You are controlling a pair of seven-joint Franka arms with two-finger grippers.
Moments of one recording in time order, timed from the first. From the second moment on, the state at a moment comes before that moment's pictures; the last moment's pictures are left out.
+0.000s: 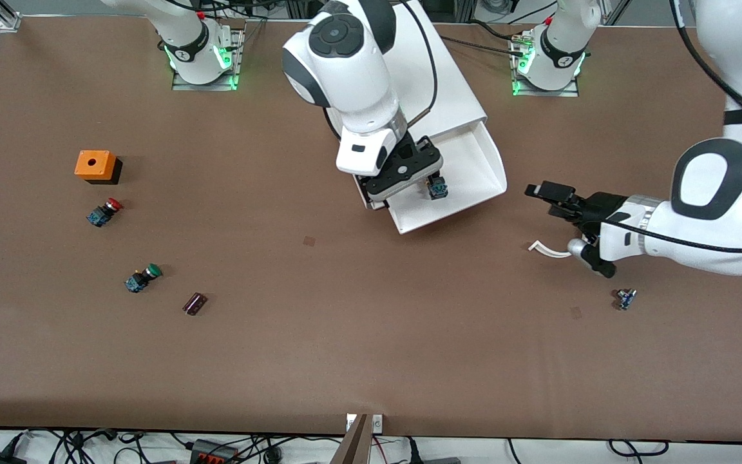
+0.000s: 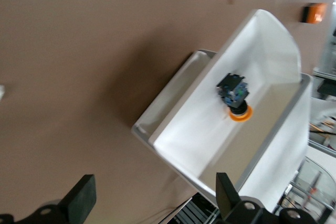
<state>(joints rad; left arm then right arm) 0.10 0.48 -0.19 -1.39 -0.46 1.37 0.22 0.81 0.62 0.00 -1.17 0.09 2.15 0.36</state>
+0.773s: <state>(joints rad) 0.04 0.40 -0.19 -1.16 -0.06 1.30 -0.11 0.88 0.72 0.00 -1.11 0.05 2.16 0.52</state>
